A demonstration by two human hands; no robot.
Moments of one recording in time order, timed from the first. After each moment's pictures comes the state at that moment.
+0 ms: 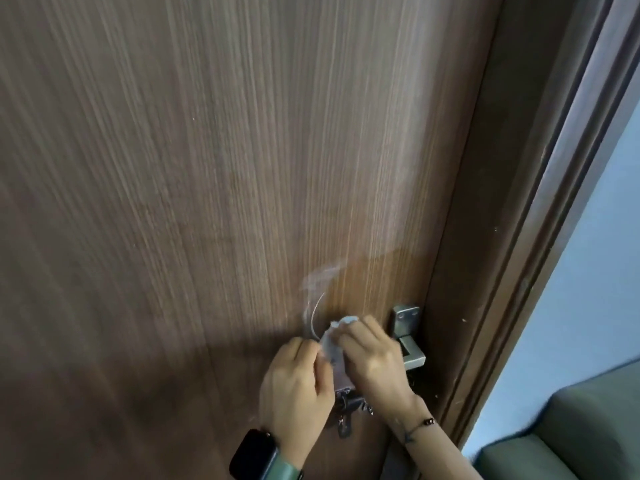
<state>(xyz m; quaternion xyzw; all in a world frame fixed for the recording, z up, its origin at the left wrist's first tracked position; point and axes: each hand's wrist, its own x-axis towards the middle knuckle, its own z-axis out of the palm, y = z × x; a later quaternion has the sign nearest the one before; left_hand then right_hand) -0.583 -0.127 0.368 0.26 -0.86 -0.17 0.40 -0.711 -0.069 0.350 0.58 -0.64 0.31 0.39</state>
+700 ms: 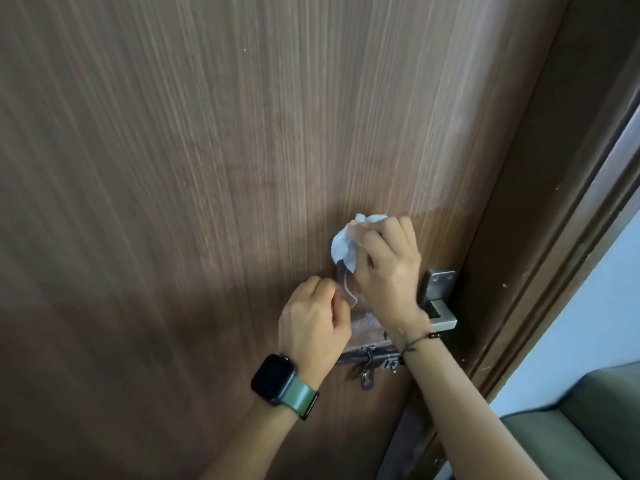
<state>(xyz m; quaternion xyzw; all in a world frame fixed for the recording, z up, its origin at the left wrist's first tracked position) -0.574 -0.144 0.376 0.26 -0.85 -0.16 0.42 -0.690 -0.111 0.405 0.50 -0.58 0.46 0.45</state>
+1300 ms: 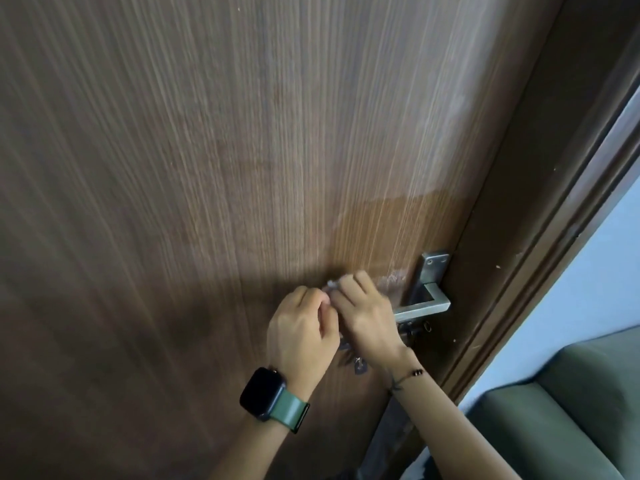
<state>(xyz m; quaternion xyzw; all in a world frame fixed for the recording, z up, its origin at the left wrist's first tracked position) -0.558 -0.144 0.353 0.26 -0.85 -0.19 0.42 -0.672 -0.093 0.333 0.60 -0.67 0.24 0.36</state>
